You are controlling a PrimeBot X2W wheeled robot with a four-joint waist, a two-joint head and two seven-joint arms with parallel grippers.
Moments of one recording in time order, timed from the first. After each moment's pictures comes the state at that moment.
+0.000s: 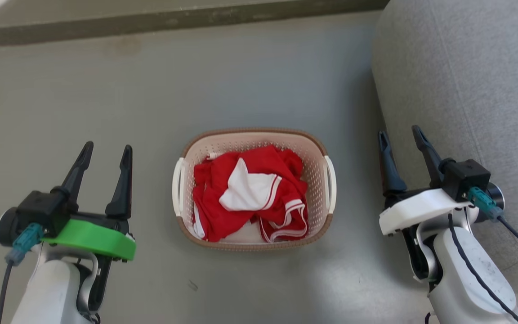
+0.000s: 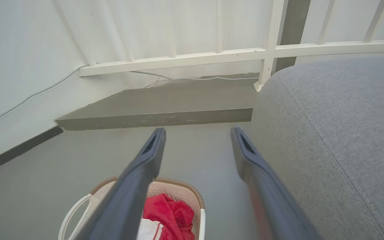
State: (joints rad) left arm -0.20 0.18 -0.19 0.14 -0.36 -0.12 -0.25; right arm -0.21 -0.07 0.24 0.24 0.20 -0.06 -0.25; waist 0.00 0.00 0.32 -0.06
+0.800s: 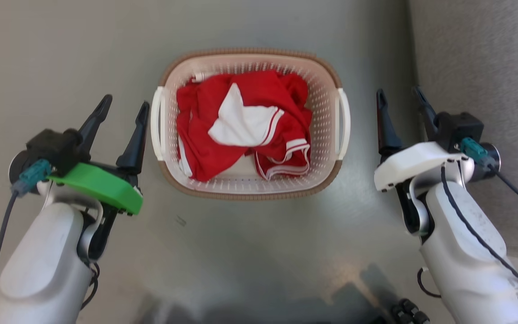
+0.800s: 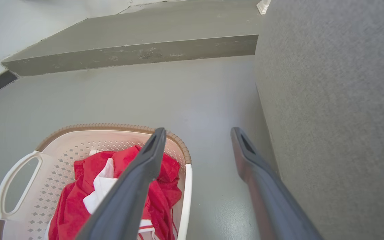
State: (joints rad) left arm -0.49 0.27 -0.43 0.33 -0.54 -0.12 -0.25; right arm -0.43 -0.06 0.25 0.44 0.22 -0.10 -0.25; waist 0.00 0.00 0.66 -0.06
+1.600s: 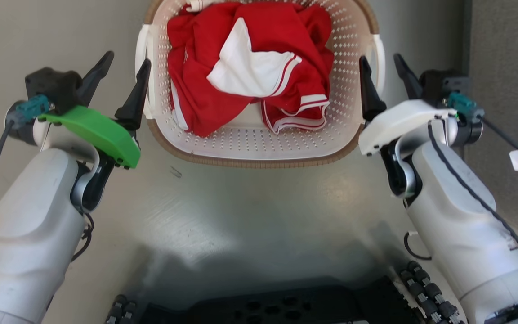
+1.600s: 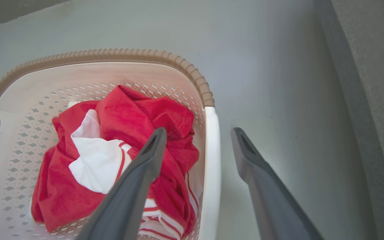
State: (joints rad) left arm -0.76 0.30 -0.62 0.52 -0.71 -0.12 -0.21; right arm -0.64 -0.06 0.38 0.63 0.39 -0.11 -0.25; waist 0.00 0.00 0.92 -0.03
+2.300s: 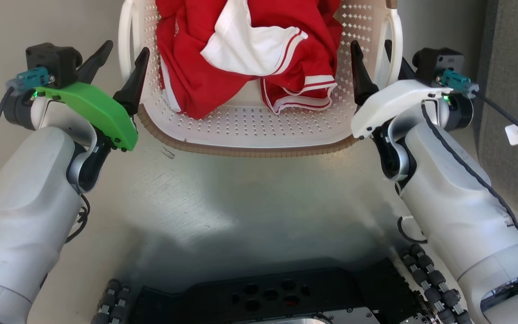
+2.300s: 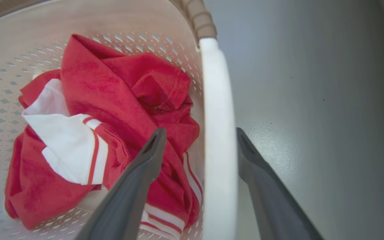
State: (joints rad) left arm -0.89 0.30 -0.76 0.64 -0.84 -0.12 -0.17; right arm -0.76 -0.06 0.47 0.74 0.53 -0.12 -0.25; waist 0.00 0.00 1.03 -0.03
